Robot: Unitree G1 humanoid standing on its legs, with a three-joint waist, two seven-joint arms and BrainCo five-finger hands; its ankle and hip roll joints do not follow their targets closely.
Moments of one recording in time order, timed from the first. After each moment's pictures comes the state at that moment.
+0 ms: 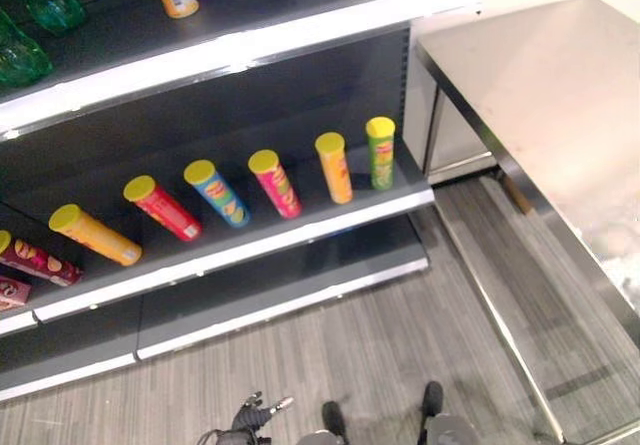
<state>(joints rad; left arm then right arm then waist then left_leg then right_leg) 0.12 0.22 -0.05 0.94 -0.18 -0.04 0.08 -0.12 -0.77 -0.35 0.08 0.19 -0.03 -0.36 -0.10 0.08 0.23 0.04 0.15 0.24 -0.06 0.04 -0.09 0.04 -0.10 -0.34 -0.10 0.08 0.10</state>
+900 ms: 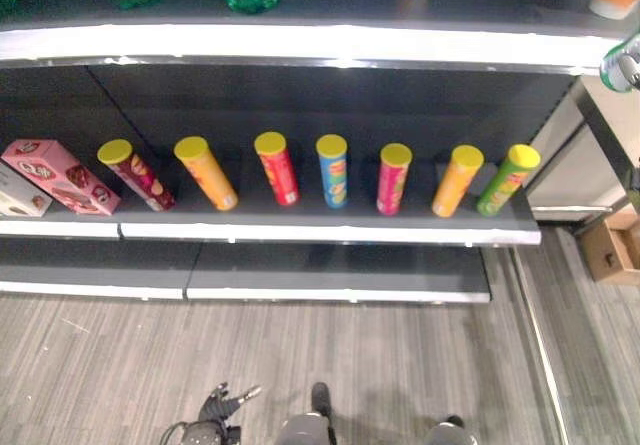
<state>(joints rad) 0.09 0.34 -0.02 1.02 -0.23 -0.05 0.08 -0.46 -0.89 -0.15 -0.11 0.17 -0.12 -0.27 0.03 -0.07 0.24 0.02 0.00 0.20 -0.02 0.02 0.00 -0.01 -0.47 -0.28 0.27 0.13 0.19</state>
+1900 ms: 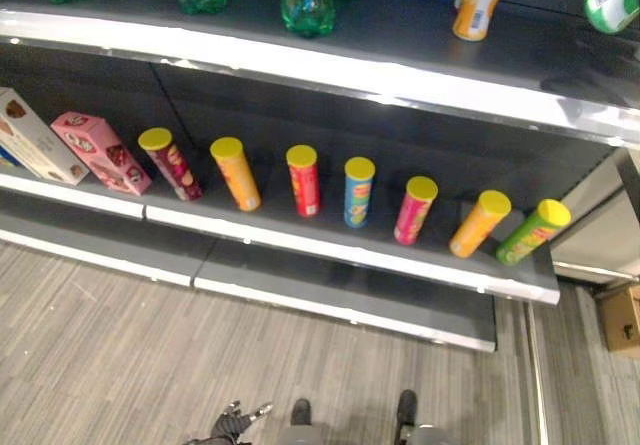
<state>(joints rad) 0.10 0.28 -0.04 1.06 -0.23 -0.06 0.06 -0.90 -1.16 0.30 0.30 0.88 -0.17 0.03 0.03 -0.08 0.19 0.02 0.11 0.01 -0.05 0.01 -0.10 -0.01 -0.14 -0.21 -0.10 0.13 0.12</state>
